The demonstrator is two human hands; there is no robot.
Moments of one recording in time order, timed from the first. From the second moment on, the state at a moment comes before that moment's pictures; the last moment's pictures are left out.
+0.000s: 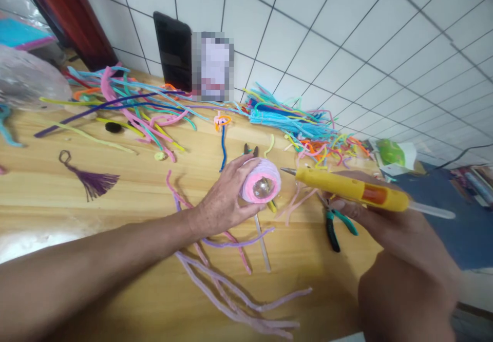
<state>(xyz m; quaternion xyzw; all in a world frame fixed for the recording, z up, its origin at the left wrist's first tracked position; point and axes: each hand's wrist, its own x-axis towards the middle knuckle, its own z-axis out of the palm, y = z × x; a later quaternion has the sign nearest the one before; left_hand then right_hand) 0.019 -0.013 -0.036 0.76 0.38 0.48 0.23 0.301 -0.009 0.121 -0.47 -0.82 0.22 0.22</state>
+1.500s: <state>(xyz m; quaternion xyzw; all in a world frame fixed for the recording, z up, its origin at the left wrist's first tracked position) 0.019 -0.014 -0.035 0.75 0.39 0.47 0.24 0.280 -0.005 0.113 -0.42 -0.87 0.20 0.16</state>
